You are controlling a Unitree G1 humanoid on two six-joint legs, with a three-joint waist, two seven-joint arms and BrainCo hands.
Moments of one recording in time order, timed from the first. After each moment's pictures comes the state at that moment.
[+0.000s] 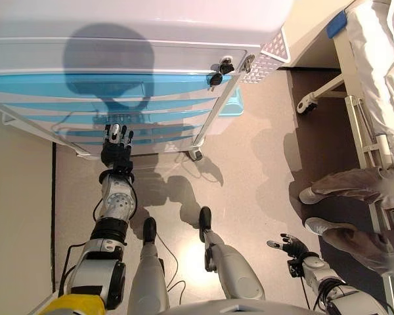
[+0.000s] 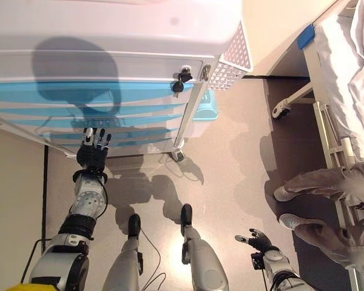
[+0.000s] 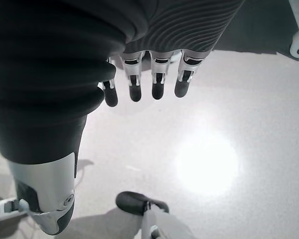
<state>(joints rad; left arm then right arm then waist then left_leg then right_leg) -0.48 0.28 0.07 0.61 -1.19 -0.26 -0.02 -0.20 -0.33 0.17 1.22 0.19 -0.08 0.01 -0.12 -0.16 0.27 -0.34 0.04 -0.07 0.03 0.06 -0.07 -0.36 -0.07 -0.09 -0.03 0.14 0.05</state>
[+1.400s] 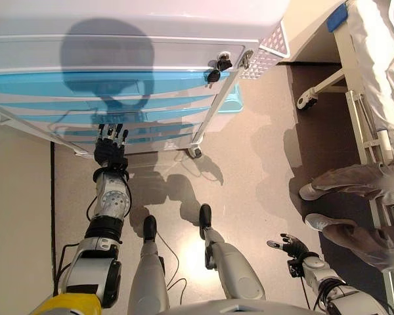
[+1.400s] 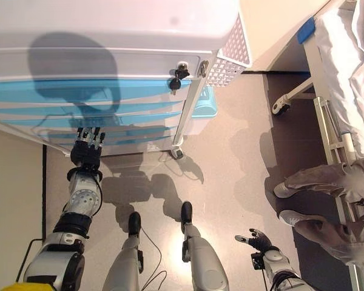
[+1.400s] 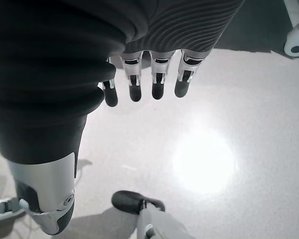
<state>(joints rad) -0.49 0.32 0.06 0.60 -1.19 -0.26 0.06 -0.19 -0.33 0.17 1.22 0.19 -0.08 0.01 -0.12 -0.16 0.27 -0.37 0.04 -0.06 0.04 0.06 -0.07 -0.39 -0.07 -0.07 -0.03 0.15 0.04</state>
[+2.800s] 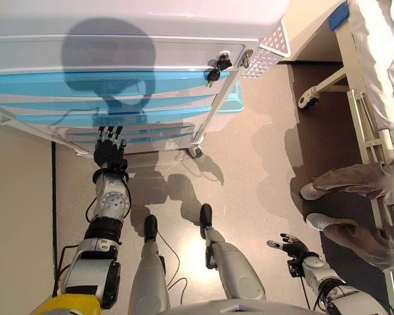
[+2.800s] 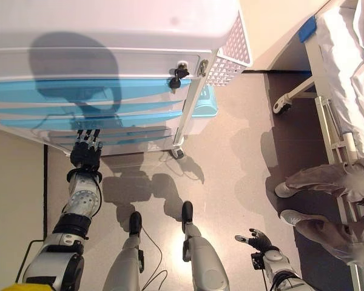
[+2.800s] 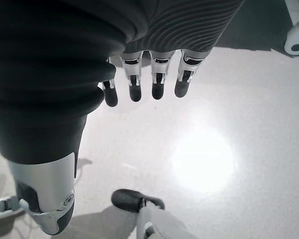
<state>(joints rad) -0.48 0.32 0.06 0.60 -1.19 -0.26 0.07 -0.19 -0.33 0.17 1.22 0.19 -0.08 0.01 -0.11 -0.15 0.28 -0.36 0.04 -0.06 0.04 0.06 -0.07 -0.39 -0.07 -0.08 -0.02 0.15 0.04</state>
